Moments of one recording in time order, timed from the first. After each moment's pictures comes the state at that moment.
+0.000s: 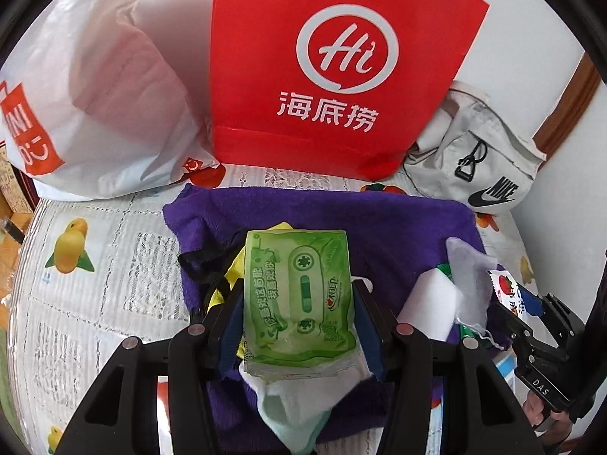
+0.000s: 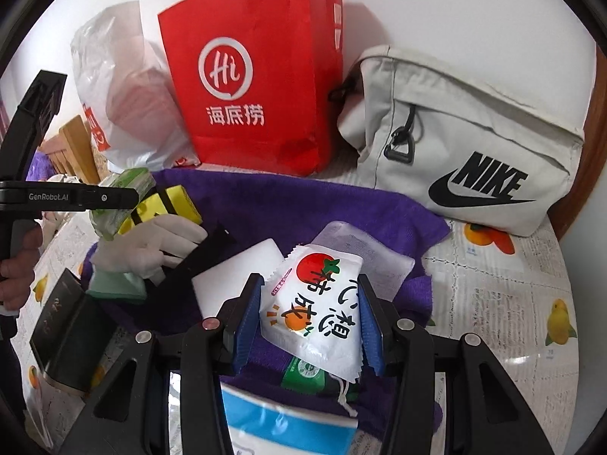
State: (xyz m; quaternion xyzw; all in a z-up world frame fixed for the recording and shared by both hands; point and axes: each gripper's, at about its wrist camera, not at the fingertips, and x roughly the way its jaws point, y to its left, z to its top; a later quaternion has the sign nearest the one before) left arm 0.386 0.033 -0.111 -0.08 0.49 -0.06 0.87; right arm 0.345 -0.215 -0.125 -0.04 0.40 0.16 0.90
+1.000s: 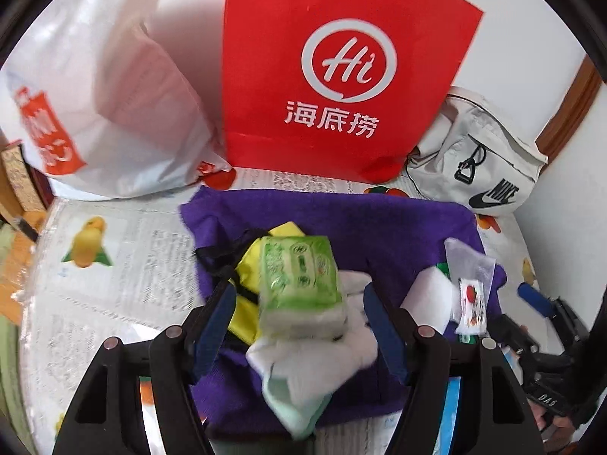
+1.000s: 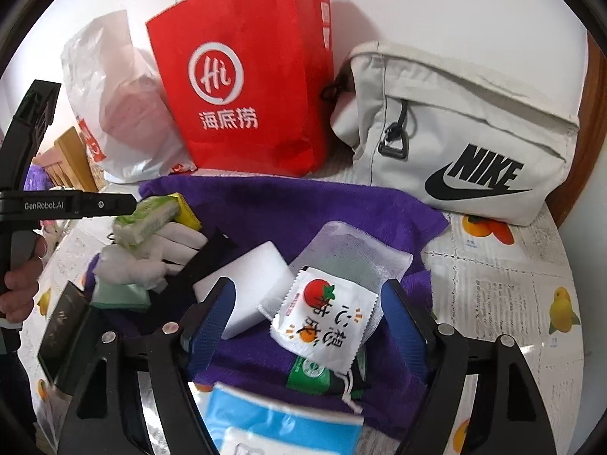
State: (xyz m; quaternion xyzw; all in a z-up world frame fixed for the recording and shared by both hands) left arm 0.364 0.034 -0.091 -0.07 0.48 -0.04 0.87; right arm 0.332 -0.215 -0.112 -0.02 0.40 0.15 0.91
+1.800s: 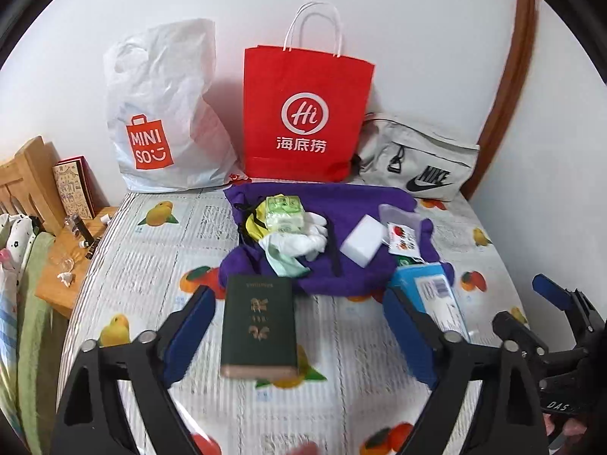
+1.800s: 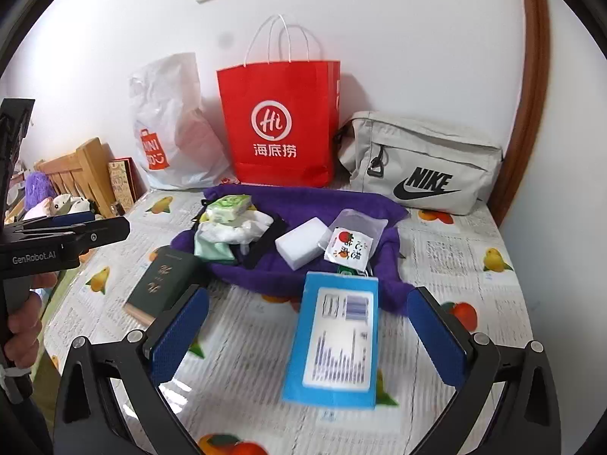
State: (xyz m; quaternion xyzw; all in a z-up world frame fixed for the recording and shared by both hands) left arm 0.157 0.025 -0.006 -0.05 0.39 -0.04 0.92; right arm 0.135 -0.195 -0.023 -0.02 0.34 0.10 0.93
